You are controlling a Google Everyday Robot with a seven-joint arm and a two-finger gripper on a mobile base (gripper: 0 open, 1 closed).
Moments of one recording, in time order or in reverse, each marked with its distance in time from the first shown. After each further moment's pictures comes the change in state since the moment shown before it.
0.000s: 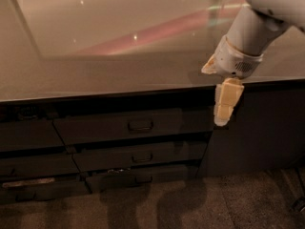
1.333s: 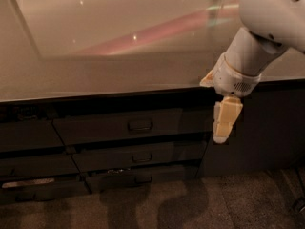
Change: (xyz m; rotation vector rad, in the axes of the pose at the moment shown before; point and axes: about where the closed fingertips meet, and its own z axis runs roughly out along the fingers) arm 0.001 0.025 0.028 0.001 -0.002 -0.025
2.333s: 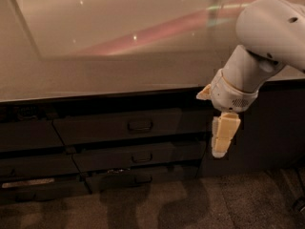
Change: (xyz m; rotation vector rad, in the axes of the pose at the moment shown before) arm 0.002 0.027 0.023 -0.032 -0.020 -0.020
